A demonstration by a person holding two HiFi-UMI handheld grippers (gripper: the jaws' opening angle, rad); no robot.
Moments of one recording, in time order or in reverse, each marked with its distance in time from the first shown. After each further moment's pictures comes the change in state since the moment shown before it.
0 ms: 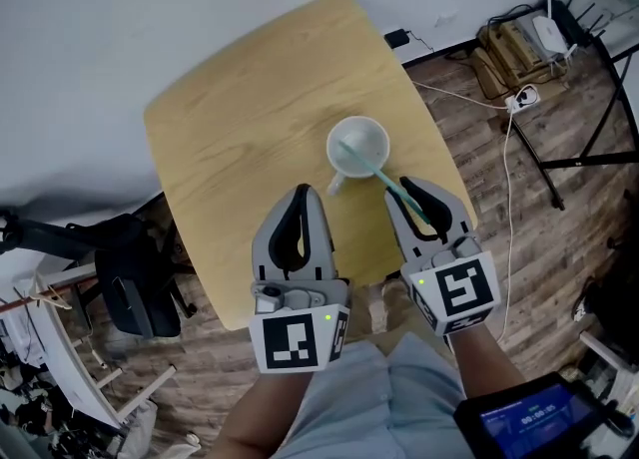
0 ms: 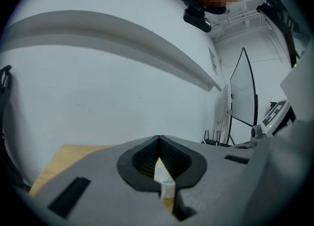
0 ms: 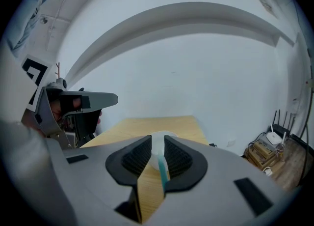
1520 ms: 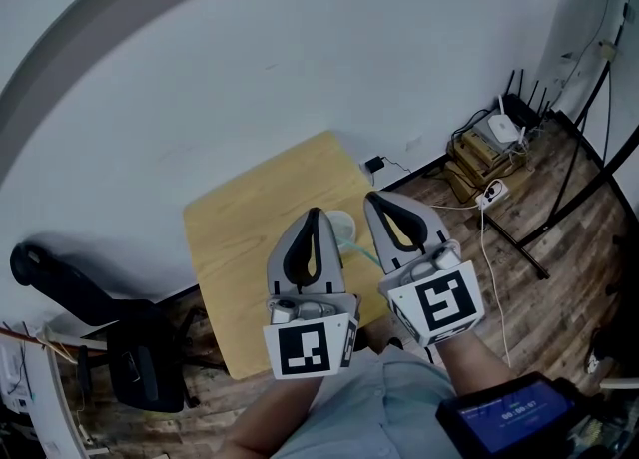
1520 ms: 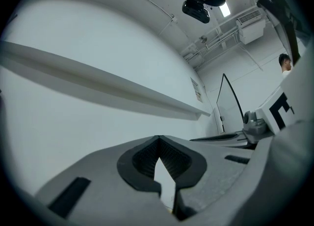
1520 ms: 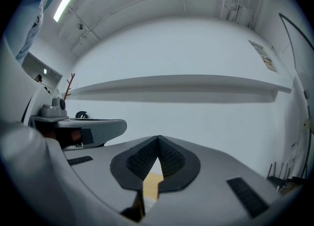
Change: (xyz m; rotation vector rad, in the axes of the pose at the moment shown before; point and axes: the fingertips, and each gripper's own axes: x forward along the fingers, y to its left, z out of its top) left arm -0.065 -0.093 0.173 0.108 -0.377 -0.095; right arm -0.138 0.022 0.203 -0.226 -0.487 -0.063
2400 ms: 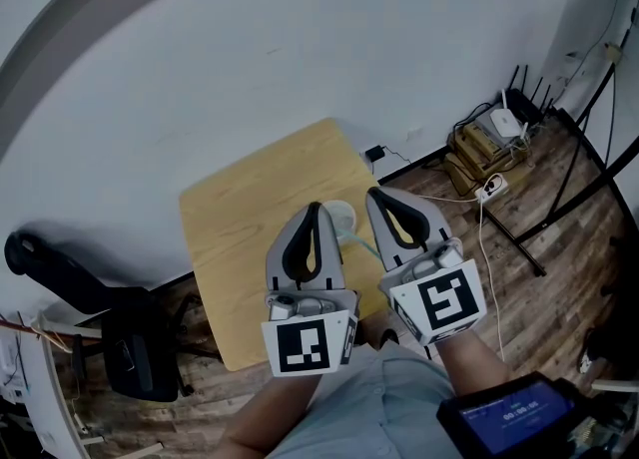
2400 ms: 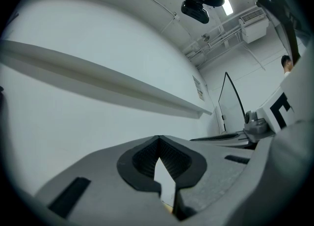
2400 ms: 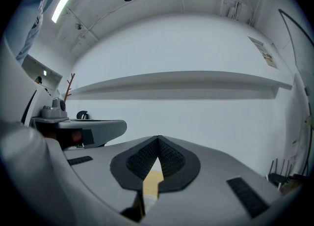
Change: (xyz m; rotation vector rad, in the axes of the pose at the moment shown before) left arm 0.000 0.007 -0.013 -0.015 0.020 0.017; right arm 0.006 0.003 -0.012 0.016 0.022 0.011
